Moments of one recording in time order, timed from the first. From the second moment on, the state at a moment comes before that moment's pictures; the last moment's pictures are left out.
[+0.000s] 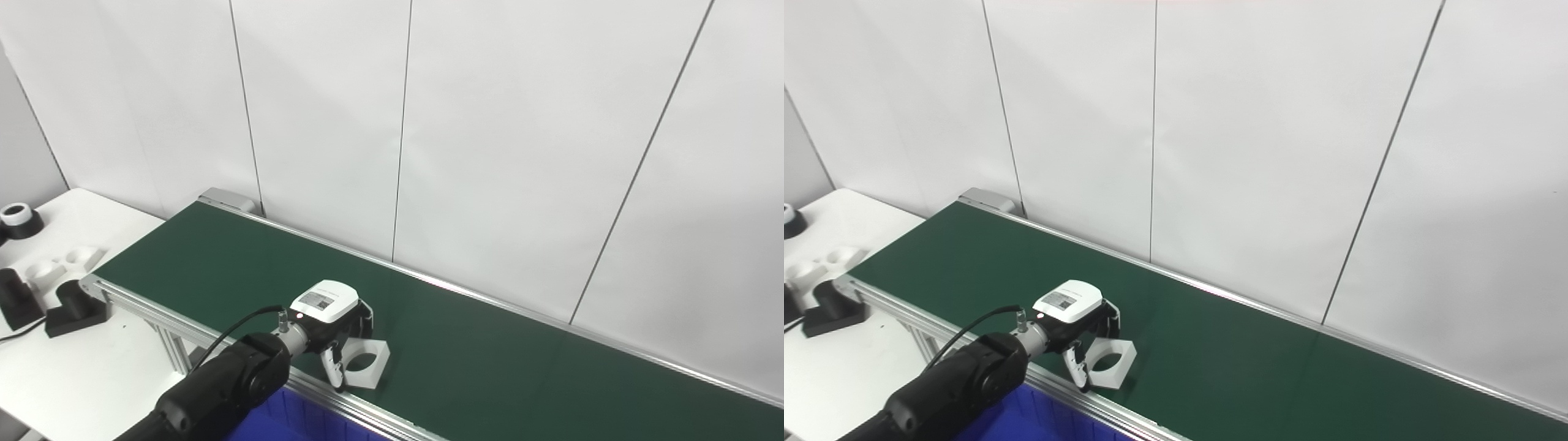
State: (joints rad) left arm -0.24 0.58 -0.28 0.06 0.80 0.05 -0.13; right arm 0.22 -0.12 0.38 0.19 -0.15 -0.41 -0.18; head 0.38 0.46
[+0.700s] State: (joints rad) left arm -0.19 0.60 -0.12 -0.37 0.79 0.07 -0.34; right arm 0.22 -0.13 0.38 0.19 -0.15 -0.41 -0.18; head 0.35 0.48
